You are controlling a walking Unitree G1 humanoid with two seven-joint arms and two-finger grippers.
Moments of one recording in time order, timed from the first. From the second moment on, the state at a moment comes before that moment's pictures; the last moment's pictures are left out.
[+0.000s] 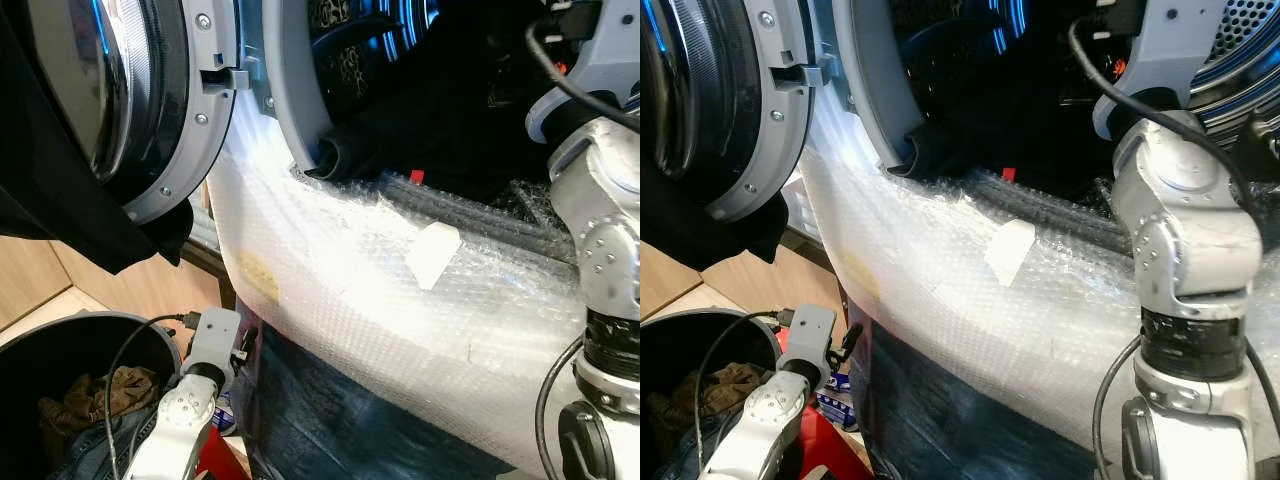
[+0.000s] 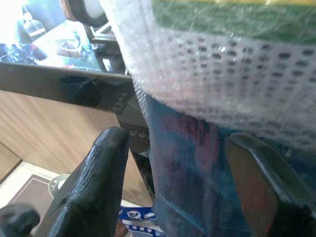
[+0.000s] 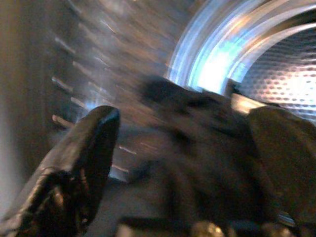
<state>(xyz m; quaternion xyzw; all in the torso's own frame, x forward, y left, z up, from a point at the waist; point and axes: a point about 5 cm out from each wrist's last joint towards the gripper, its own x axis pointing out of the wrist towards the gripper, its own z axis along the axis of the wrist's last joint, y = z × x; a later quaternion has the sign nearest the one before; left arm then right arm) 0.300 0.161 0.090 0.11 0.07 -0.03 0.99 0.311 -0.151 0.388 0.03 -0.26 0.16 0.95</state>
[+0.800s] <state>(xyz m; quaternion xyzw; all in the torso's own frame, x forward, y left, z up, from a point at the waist) 0.306 0.168 0.098 0.11 0.04 0.00 0.99 0.194 -0.116 0.268 0.33 -0.09 0.66 0.67</state>
